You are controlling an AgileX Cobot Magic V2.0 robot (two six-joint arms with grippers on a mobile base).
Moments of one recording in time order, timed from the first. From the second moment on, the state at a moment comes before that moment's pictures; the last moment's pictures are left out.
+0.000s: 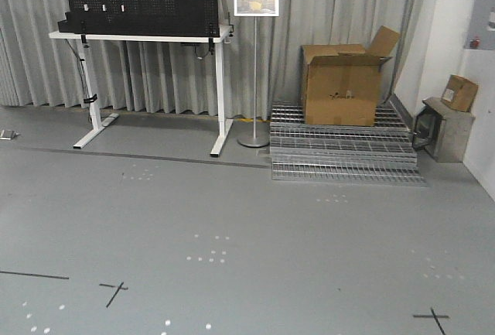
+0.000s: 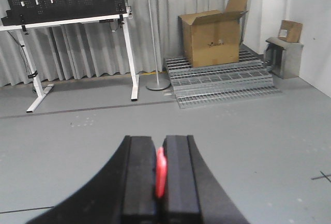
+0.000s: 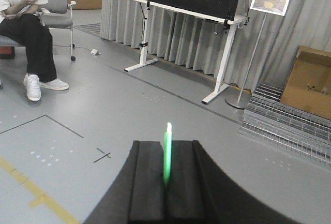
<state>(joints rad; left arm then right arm) -0.09 0.48 -0.49 -0.61 0.21 0.63 0.04 0.45 -0.55 0.91 0.49 -1.04</state>
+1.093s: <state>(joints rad) -0.09 0.48 -0.49 -0.61 0.21 0.63 0.04 0.45 -0.55 0.91 0.49 -1.04</state>
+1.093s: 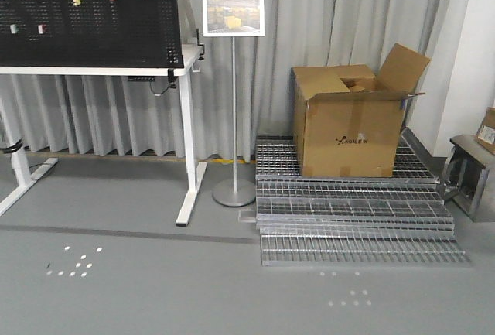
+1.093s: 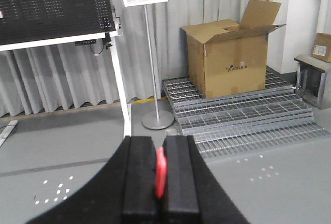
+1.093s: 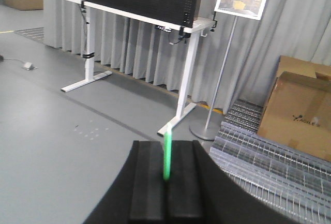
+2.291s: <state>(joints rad) -0.09 0.48 -0.49 -0.61 0.21 0.63 0.04 0.45 -0.55 0.91 0.49 -1.04</state>
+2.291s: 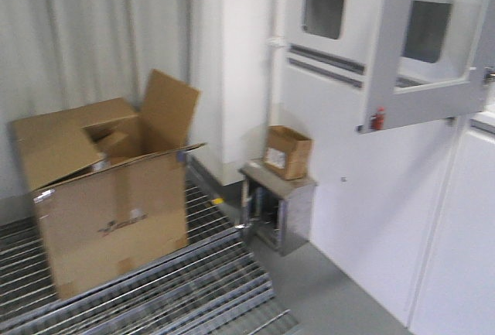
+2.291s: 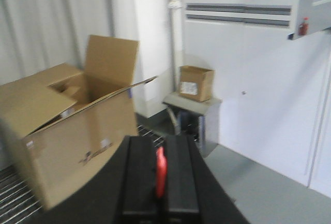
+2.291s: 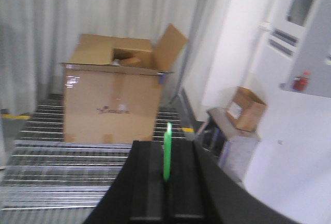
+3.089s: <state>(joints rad) -0.09 0.48 -0.49 -0.61 0.21 0.63 0.04 0.45 -0.55 0.91 0.49 -1.04</state>
